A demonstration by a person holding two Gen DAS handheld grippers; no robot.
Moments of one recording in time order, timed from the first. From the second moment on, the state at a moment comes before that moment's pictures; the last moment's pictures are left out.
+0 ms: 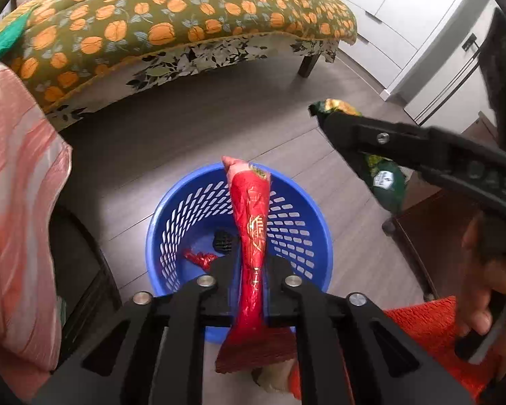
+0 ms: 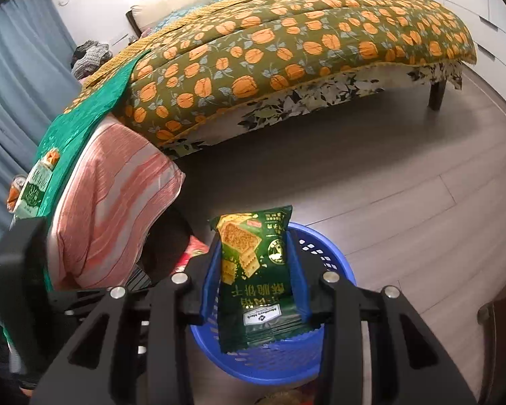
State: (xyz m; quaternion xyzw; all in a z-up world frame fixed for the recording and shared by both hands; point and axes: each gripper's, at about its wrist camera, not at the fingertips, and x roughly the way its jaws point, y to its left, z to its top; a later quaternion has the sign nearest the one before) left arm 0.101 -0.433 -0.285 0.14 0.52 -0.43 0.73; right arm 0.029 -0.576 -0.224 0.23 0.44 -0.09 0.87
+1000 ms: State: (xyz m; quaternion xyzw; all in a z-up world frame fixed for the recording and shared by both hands) left arm 0.076 -0.154 -0.162 0.07 0.42 -0.31 0.85; right arm 0.060 -0.403 -0.148 0.01 0.34 -0.05 0.94
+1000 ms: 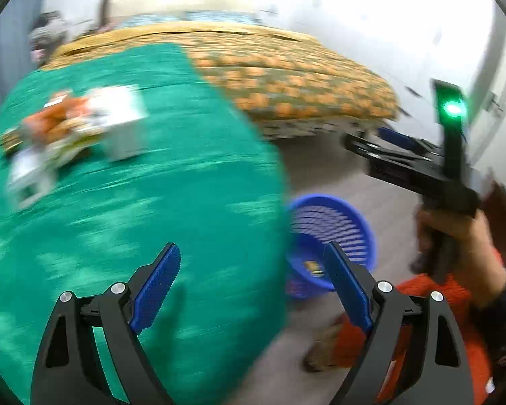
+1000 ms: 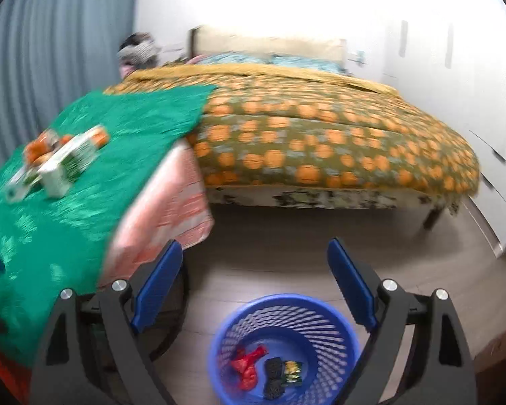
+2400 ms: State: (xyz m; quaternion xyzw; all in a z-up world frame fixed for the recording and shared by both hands) left arm 0.192 0.038 -0.186 0.06 0.45 -0.11 0.88; right arm 0.148 -0.170 -0.182 -0.04 0.42 0.13 0.90
